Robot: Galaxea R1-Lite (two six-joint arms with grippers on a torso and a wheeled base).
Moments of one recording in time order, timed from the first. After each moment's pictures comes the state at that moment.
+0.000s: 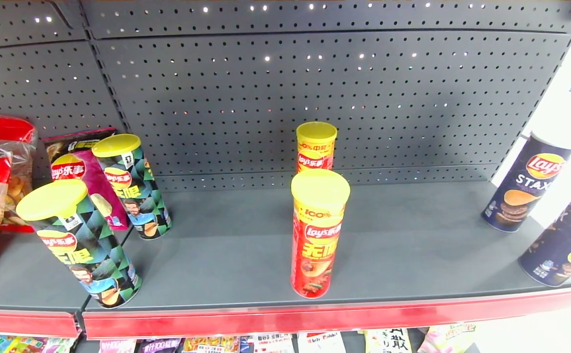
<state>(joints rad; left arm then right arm) 0.03 0.08 0.00 0.00 0.01 0.00 0.15 0.48 -0.58 0.37 -0.21 -0.10</state>
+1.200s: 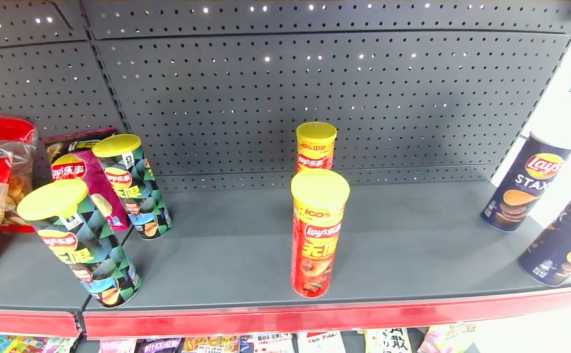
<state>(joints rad) 0.00 0.00 0.00 0.00 0.01 0.00 0.00 0.06 0.00 0.00 0.01 -0.01</state>
